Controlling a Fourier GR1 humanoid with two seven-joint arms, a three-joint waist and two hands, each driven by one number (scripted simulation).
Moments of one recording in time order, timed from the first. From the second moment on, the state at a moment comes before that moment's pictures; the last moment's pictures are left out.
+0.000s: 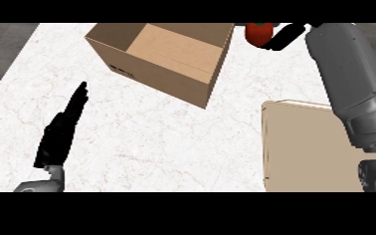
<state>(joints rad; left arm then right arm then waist) -0.03 0.20 0.02 -1.55 -0.18 0.04 0.09 -1.14 -0.31 -0.28 -0.55 0.86 0.25 -0.62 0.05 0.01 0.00</state>
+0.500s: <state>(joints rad) -0.02 0.20 0.03 -1.55 -0.19 0.04 0.09 -1.35 -0.19 -0.29 -0.44 0.81 0.26 -0.54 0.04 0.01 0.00</state>
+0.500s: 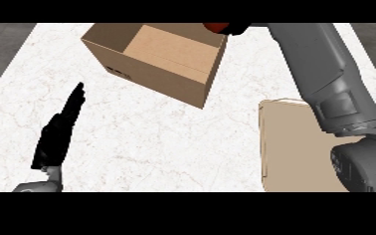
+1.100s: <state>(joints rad) -0.05 0.18 0.02 -1.53 -0.21 0.04 0.09 -1.49 -0.05 -0.26 -0.26 0.86 0.14 -0.40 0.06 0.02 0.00</state>
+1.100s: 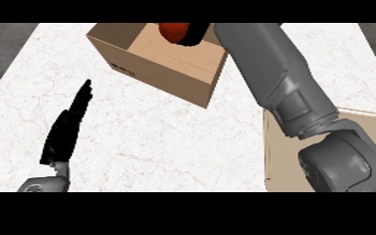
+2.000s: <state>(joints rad) -0.12 0.17 -0.01 -1.50 -0.21 0.01 0.08 -1.49 0.00 -0.27 -0.08 0.78 0.01 -0.32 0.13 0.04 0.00</state>
